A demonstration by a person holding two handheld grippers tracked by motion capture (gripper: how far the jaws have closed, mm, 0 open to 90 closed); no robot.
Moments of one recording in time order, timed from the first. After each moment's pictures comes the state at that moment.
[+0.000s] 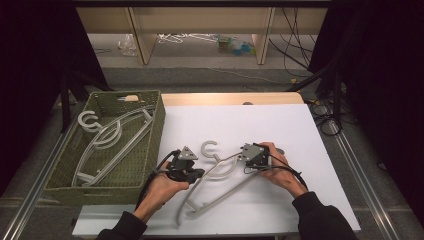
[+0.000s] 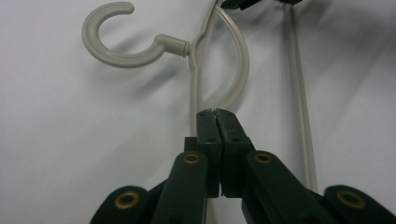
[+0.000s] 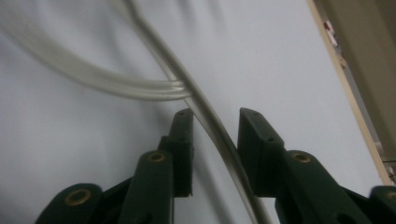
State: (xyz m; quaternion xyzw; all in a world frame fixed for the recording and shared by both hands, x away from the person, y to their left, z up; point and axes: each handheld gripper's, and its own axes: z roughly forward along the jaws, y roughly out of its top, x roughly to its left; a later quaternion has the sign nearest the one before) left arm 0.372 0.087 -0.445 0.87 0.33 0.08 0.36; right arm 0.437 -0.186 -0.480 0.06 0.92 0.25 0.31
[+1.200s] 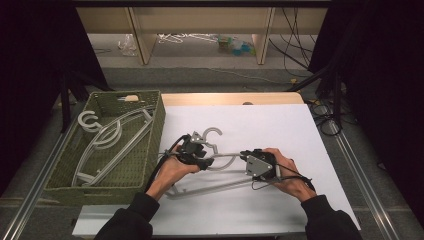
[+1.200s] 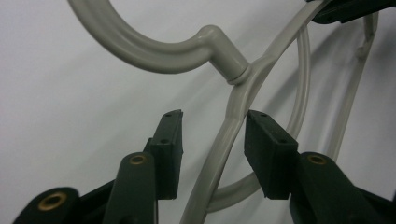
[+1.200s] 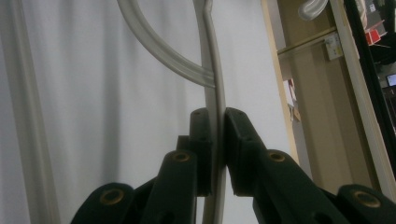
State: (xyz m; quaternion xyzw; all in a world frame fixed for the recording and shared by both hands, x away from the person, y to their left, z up) left arm 0.420 0.065 -0.439 0.87 0.33 0.10 0.36; right arm 0.397 -0.192 -0.447 -0.08 0.88 0.24 0.40
